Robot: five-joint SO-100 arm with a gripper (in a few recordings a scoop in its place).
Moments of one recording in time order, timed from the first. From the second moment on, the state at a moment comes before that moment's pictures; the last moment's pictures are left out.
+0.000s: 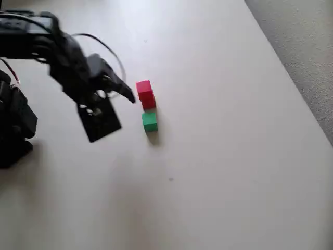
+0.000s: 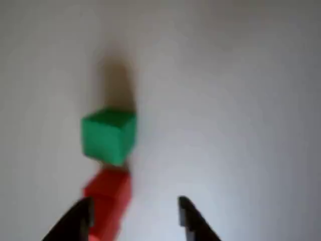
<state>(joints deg) 12.9 107.0 116.5 64.2 -11.9</state>
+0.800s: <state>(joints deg) 14.7 83.7 97.7 64.7 -11.8</state>
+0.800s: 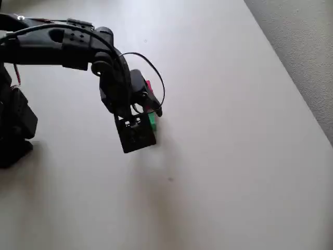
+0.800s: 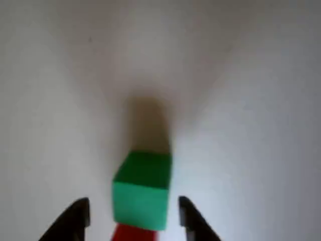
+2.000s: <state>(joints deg) 14.5 80.4 77.6 81.7 -10.4</state>
